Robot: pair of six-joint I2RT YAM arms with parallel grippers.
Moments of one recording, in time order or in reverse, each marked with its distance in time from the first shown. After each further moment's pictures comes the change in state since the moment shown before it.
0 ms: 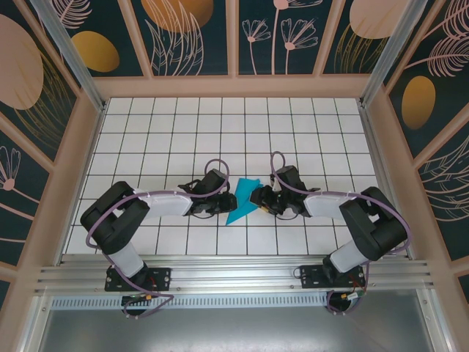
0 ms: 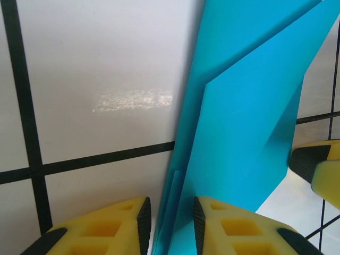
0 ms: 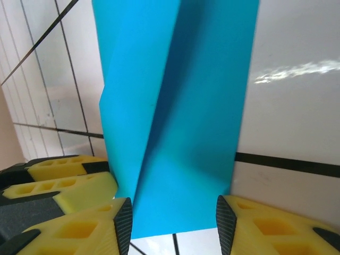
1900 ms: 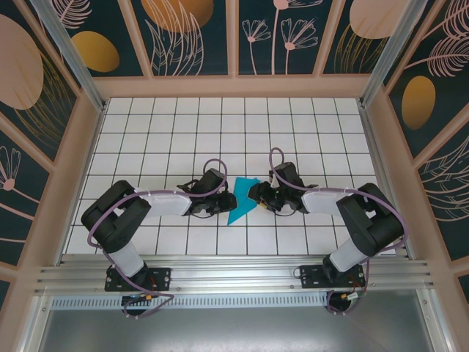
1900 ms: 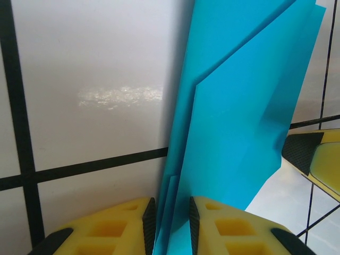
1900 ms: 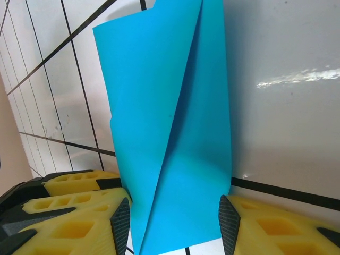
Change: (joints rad) left arm 0.018 0.011 -0.021 0.058 0.050 -0.039; right arm -0.002 0.043 0.046 0.014 0.003 0.015
